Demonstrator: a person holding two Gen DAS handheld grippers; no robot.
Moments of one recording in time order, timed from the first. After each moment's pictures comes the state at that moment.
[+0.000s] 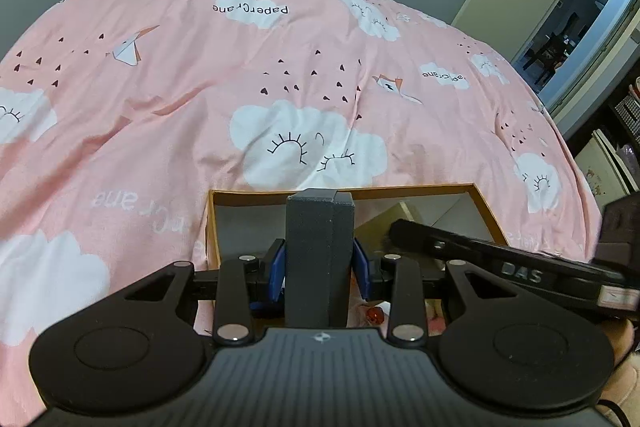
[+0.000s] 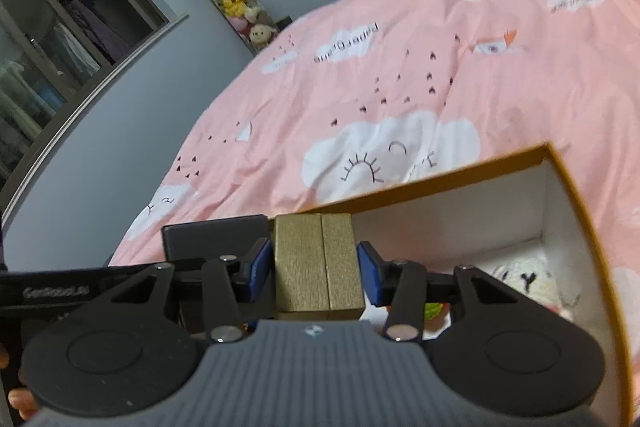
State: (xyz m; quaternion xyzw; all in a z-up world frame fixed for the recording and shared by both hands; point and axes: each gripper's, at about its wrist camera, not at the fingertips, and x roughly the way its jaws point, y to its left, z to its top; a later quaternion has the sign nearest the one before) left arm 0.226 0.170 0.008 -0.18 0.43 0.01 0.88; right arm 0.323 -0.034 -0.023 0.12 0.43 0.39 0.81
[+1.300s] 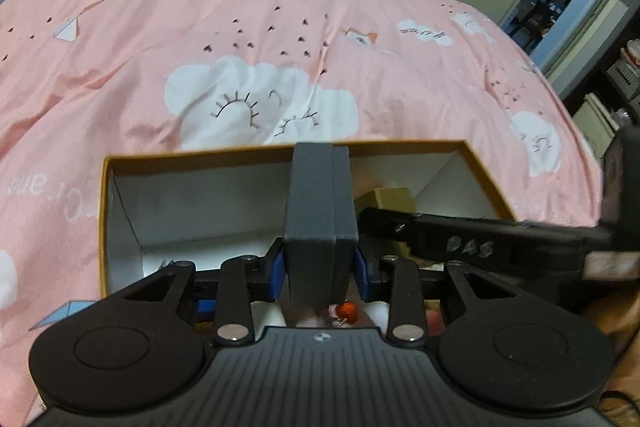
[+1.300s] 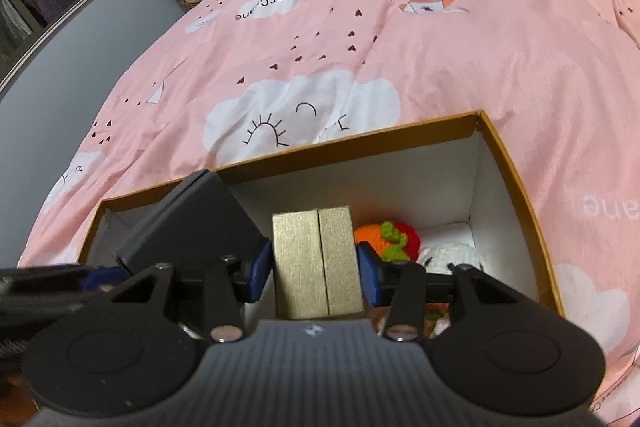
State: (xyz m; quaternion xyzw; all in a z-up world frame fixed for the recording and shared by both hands) left arm 0.258 0.115 -0.047 -0.16 0.47 -0.01 0.87; right arm 0.351 -0.040 -0.057 0.05 0.48 0.30 0.82
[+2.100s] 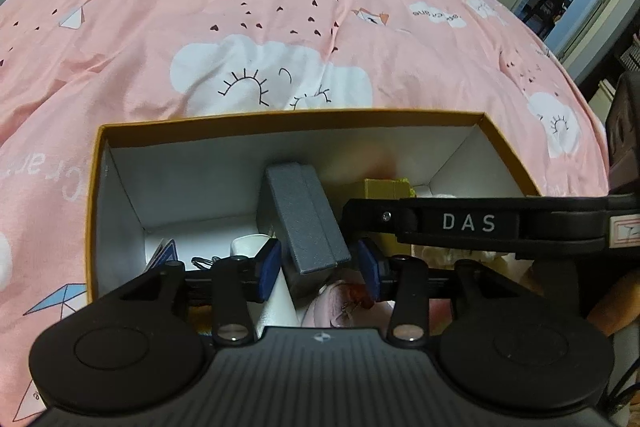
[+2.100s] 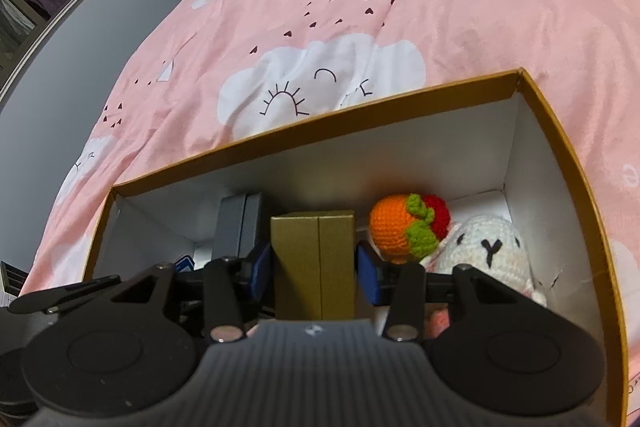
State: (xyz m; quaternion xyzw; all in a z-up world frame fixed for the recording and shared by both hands) left arm 0.255 0.110 -0.061 -0.15 0.48 0.00 0.87; right arm 0.352 -0.025 -0.068 0.06 0.52 0.32 0.79
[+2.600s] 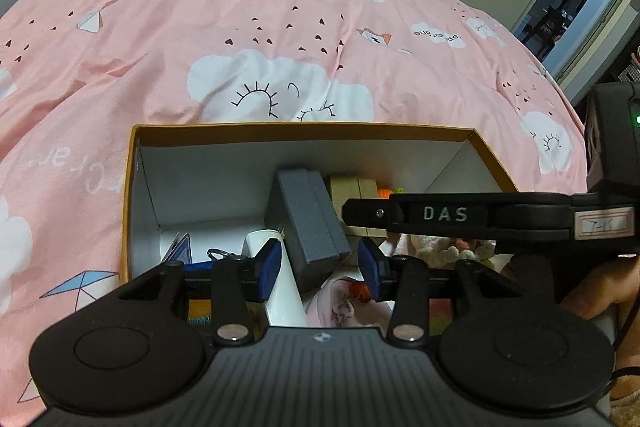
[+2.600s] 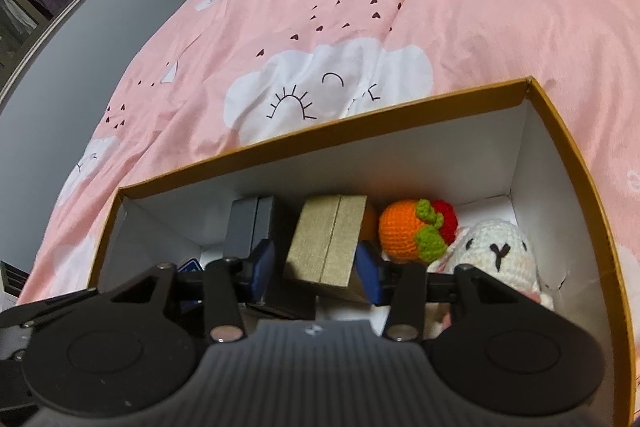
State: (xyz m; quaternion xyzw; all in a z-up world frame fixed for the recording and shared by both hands) left arm 0.235 0.115 -0.047 -0.16 0.46 0.01 0.88; right arm 0.350 -0.019 -0.065 0.05 0.52 0.32 0.79
